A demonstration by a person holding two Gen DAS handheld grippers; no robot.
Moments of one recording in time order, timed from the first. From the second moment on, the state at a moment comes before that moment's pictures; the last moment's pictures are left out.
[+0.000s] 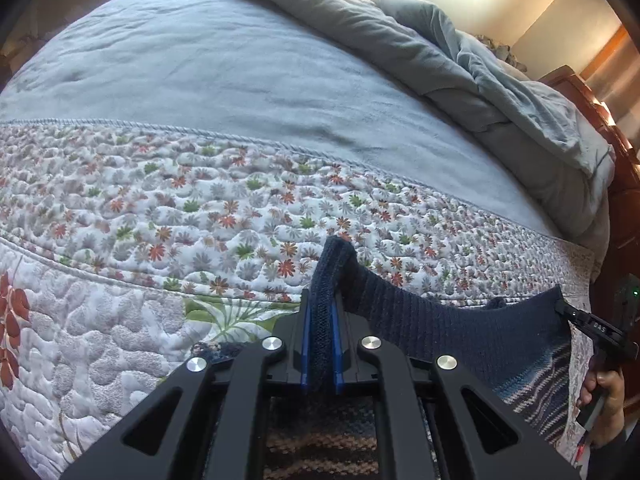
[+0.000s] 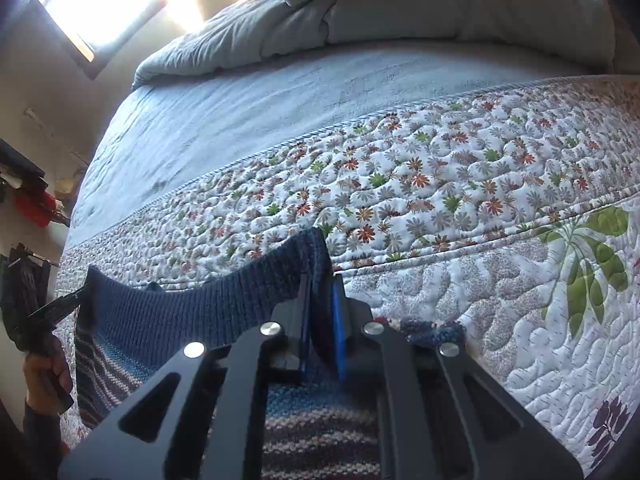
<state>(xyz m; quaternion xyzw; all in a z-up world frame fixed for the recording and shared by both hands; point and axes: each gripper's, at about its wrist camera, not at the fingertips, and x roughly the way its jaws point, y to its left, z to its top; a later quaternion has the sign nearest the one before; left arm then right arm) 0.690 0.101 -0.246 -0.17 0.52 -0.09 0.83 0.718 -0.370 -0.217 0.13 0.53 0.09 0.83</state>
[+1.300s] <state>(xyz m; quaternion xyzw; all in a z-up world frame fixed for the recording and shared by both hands) 0.550 0.109 -0.258 -0.21 0.53 -0.14 0.81 0.593 -0.426 -0.254 0.22 0.53 0.10 0.81</state>
